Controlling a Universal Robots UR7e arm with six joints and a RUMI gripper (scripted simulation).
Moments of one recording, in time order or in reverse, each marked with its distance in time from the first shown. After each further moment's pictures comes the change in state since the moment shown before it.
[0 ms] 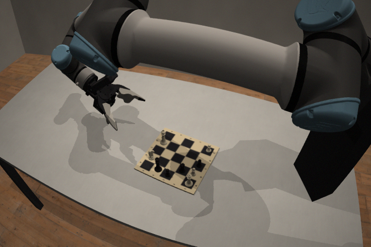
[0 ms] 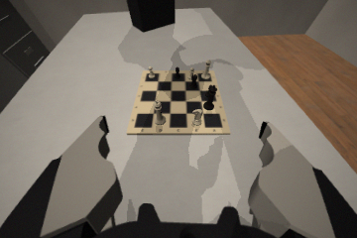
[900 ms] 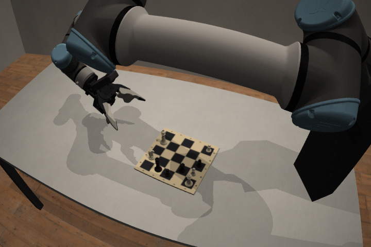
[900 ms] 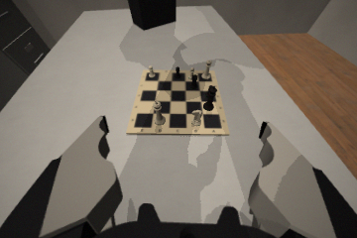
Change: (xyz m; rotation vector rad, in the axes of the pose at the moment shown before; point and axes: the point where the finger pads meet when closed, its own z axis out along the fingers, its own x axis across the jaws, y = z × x) arm 0.001 -0.003 0.001 -0.015 -0.006 -0.010
